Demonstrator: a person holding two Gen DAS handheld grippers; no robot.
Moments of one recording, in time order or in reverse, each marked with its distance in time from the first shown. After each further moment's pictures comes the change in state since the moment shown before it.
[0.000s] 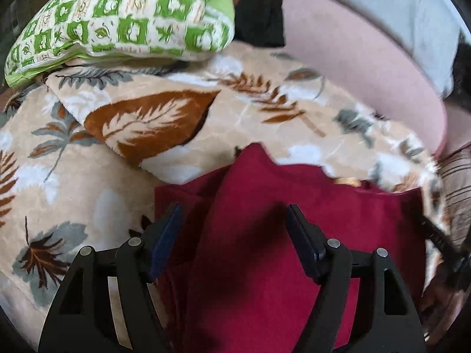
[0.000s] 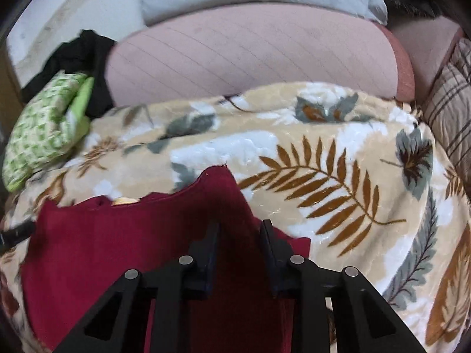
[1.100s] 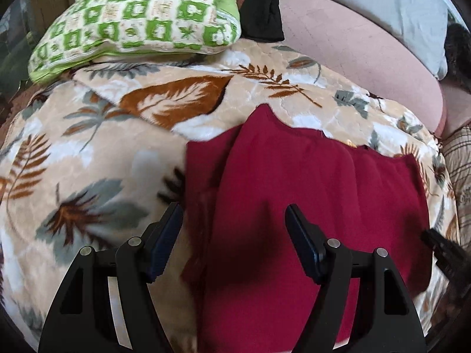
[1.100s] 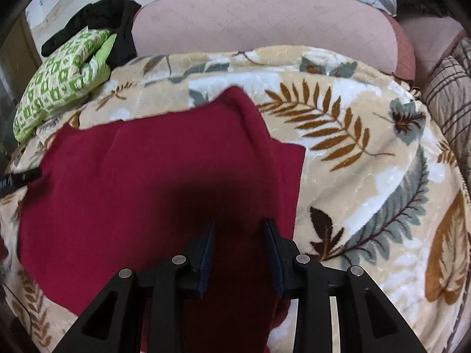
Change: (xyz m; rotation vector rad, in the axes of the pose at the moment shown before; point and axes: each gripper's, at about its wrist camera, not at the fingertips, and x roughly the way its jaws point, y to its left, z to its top) left arm -0.055 0.012 -0.057 0.032 -0.026 0.032; right arm -0.052 0.000 -0.075 -0.117 0.079 0.040
